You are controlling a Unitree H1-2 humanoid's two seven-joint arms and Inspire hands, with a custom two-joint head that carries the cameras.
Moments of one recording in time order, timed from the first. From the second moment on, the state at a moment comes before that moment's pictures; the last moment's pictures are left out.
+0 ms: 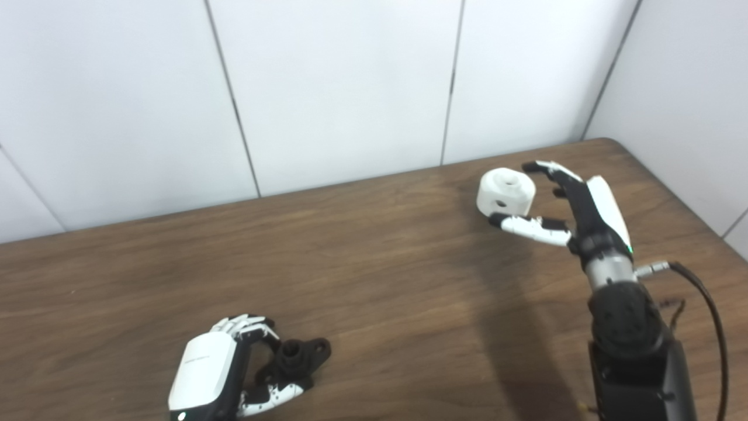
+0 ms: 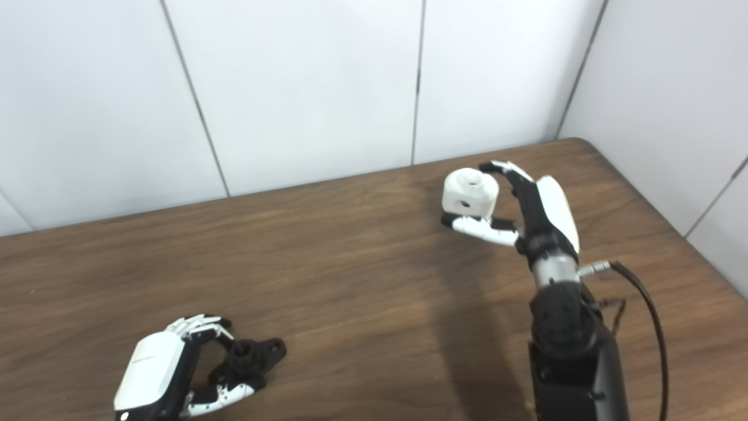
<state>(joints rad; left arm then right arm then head) 0.03 0.25 -0.33 -0.20 0.91 0.09 0.02 -0.19 -0.17 -0.27 -0.45 -0.72 0.47 0.25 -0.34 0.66</state>
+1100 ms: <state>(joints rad) 0.04 0.27 -0.29 -0.21 0.91 0.05 -0.01 -0.42 -0.38 -0.15 0.05 -0.95 0.47 0.34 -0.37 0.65</state>
